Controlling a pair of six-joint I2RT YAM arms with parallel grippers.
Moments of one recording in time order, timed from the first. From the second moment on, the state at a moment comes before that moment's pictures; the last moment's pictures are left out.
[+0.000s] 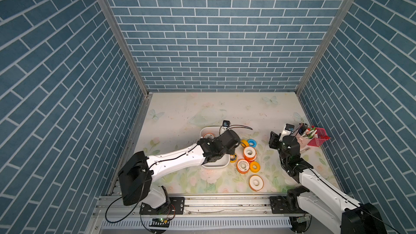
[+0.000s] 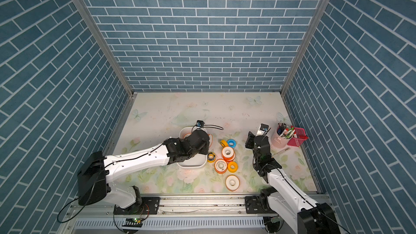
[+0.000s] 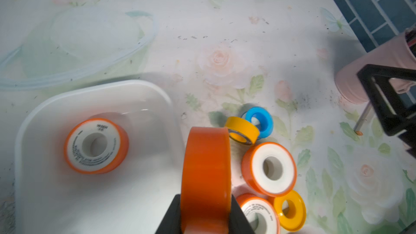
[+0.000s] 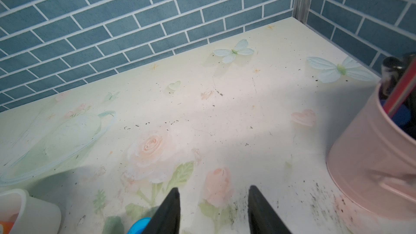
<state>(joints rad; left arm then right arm) -1.01 1.45 1.02 -0.41 -0.34 -0.70 0.34 0.90 0.30 0.20 0.26 0.38</state>
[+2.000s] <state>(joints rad) -0.75 1.37 0.71 -0.30 -0.05 -0.62 0.33 0.93 0.30 0.20 0.25 0.38</state>
